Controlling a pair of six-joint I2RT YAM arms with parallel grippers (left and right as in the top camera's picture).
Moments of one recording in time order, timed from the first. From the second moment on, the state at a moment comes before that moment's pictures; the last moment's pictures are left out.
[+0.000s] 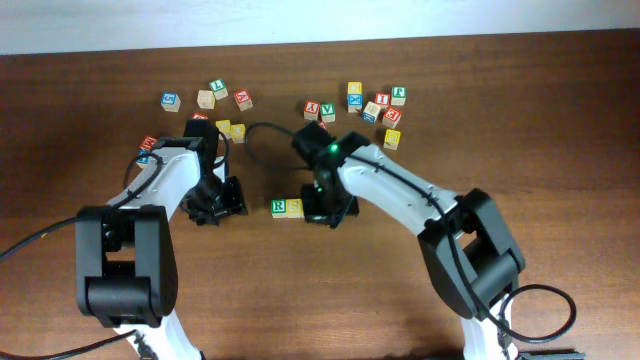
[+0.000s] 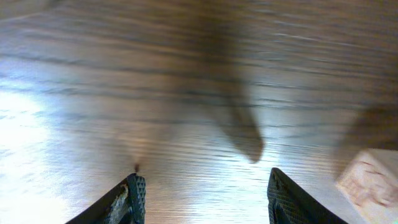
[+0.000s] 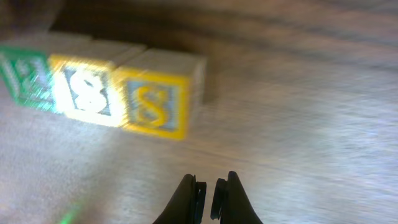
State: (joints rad) left arm -0.06 1.96 1.26 -0.93 0.11 -0.29; right arm 0.64 2.08 1.56 -0.99 -0.24 0.57
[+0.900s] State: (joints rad) left arm 0.03 1.96 1.26 -0.98 -0.03 -0.44; right arm 0.67 2.09 1.55 -0.97 -0.21 0.60
